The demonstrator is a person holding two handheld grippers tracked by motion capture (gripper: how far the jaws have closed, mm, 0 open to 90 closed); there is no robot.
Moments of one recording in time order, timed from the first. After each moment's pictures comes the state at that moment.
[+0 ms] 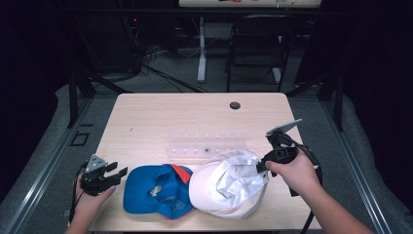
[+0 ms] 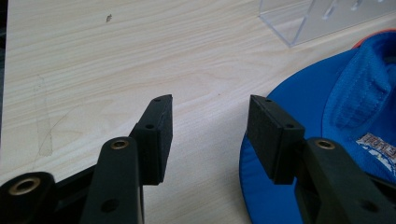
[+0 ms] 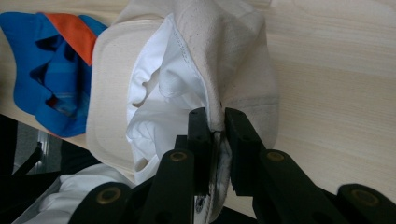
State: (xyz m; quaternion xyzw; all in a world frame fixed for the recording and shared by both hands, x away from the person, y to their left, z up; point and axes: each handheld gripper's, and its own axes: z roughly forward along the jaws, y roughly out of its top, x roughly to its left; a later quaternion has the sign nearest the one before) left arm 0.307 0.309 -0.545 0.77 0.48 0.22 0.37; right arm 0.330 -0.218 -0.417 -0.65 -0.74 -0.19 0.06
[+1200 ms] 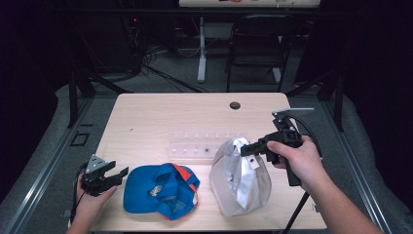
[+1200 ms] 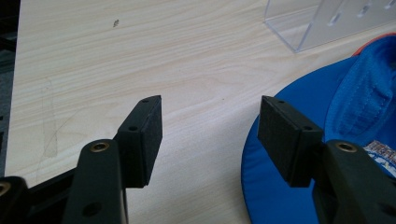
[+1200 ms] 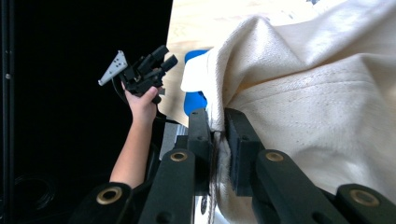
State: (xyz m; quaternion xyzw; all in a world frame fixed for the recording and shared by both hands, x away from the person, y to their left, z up) left arm 0.306 0.308 -0.546 0.76 0.48 0.23 0.37; right arm 0.327 -0.217 -0.359 -0.61 -0.66 -0.37 0.24
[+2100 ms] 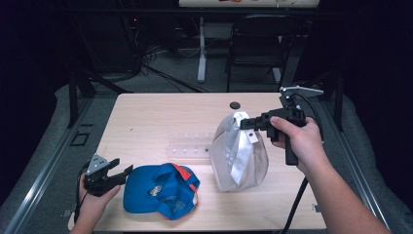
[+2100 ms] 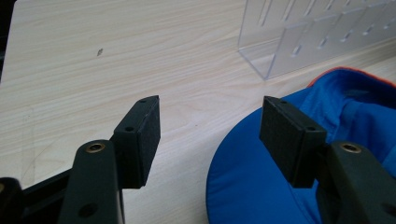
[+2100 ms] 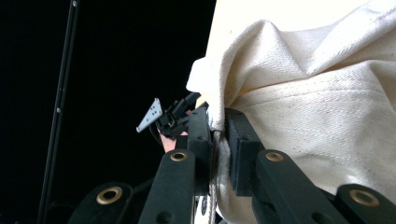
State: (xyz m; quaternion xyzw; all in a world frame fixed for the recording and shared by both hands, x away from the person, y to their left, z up) left arm 0.300 0.293 -0.533 0.75 0.47 0.23 0.41; right arm 0.351 -0.220 -0.322 -0.60 -0.62 -0.45 0.24
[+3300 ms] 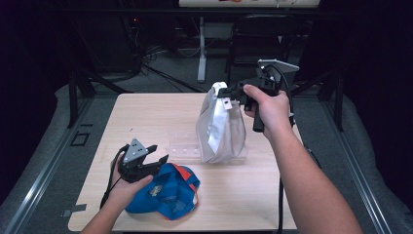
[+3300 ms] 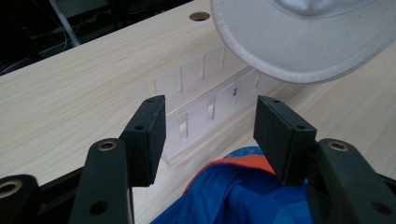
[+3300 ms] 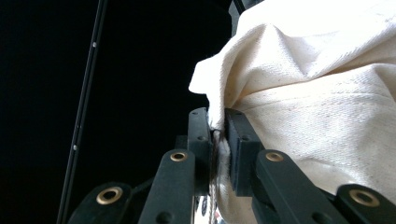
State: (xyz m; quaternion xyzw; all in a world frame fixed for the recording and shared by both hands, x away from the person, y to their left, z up) left arm 0.317 0.186 -0.479 0.80 0.35 0.22 0.44; right arm 0.414 -0.167 -0.301 -0.61 -0.57 -0.49 0.23
